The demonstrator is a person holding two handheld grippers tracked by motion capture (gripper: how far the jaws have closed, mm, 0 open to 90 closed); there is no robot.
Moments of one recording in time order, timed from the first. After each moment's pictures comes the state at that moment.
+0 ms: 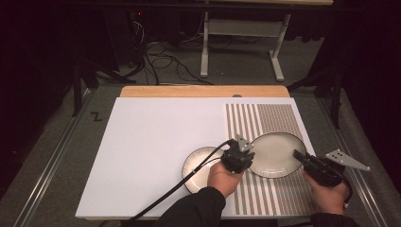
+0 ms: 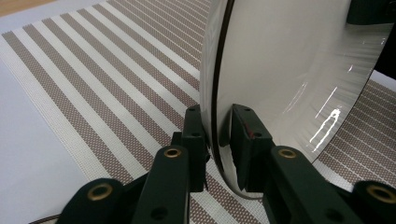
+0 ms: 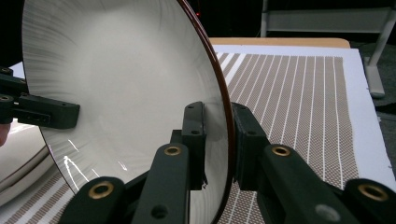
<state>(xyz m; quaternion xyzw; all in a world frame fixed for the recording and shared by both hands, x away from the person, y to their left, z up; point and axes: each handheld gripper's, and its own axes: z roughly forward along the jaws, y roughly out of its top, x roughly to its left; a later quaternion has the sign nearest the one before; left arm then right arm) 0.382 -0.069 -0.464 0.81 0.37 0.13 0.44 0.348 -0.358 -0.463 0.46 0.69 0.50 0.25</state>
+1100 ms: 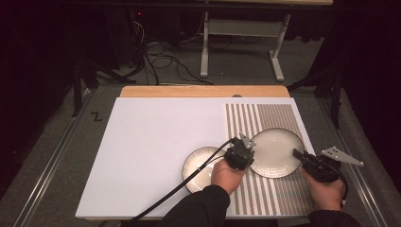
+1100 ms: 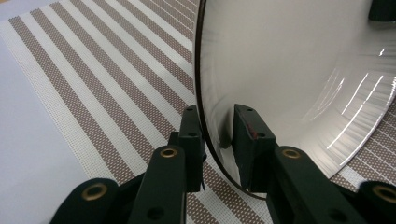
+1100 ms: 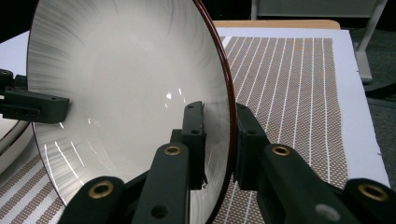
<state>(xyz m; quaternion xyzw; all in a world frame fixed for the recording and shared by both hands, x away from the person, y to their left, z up) 0.396 -0.082 -0.474 0.81 0.39 0.15 0.41 0.364 -0.363 -0.476 0.48 0.70 0.47 0.25</state>
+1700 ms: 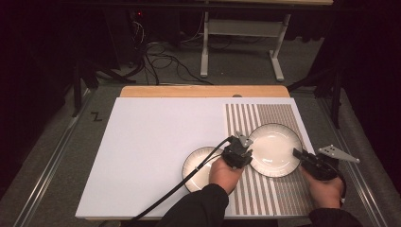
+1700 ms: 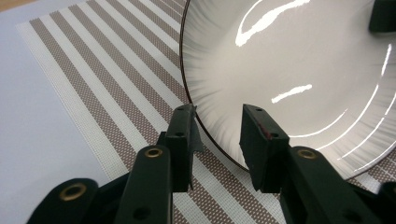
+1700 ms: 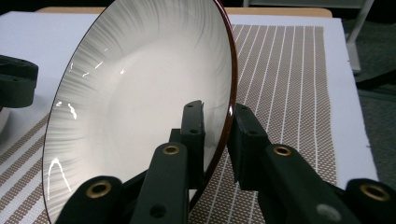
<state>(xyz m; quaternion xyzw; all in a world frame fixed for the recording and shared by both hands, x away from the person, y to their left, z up) 0.398 -0.074 -0.472 0.80 0.40 0.16 0.41 0.373 -0.364 -0.481 0.49 0.71 0.44 0.25</state>
